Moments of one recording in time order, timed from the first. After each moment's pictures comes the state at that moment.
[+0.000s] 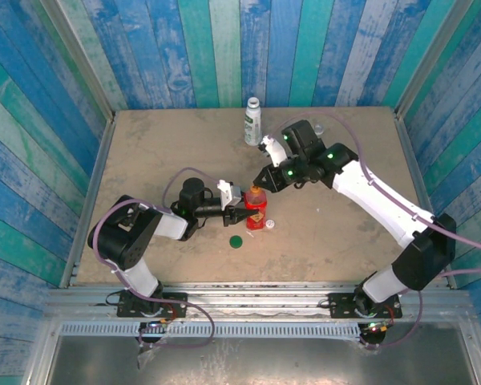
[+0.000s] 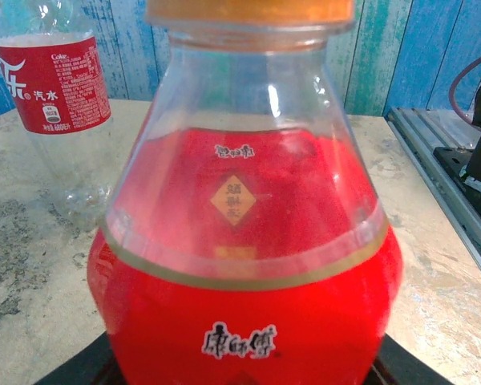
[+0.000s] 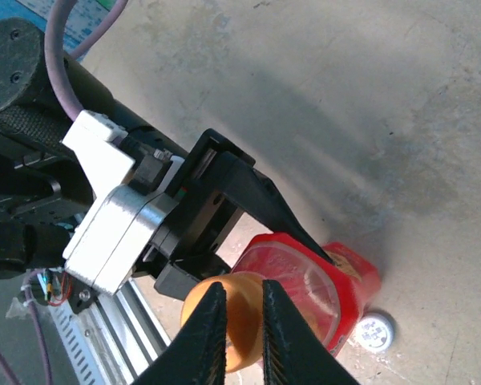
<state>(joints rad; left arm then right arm) -0.49 1.68 0.48 1.01 0.92 0.17 0.65 1.52 1.42 -0.79 -0.45 0.16</state>
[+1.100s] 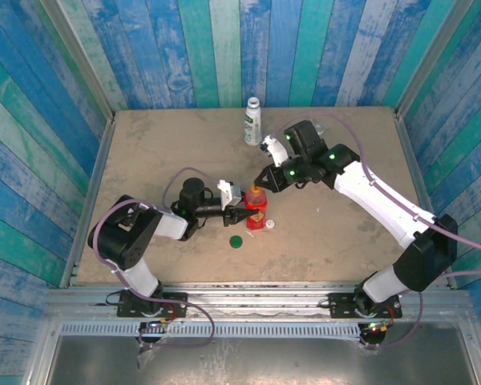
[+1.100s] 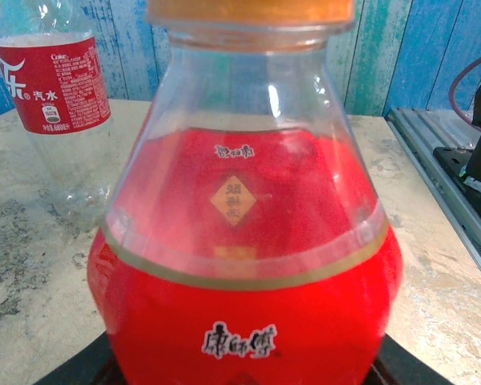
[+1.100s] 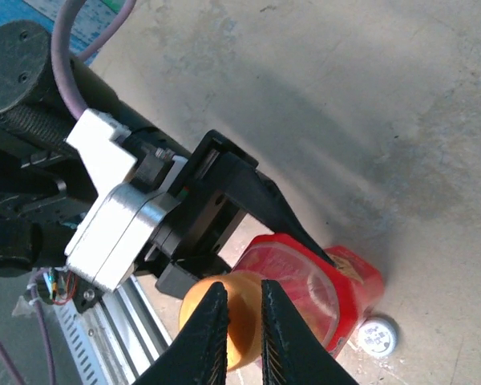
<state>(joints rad) -0.49 1.68 0.48 1.01 0.92 0.17 0.63 1.50 1.39 -0.76 -0.49 0.15</state>
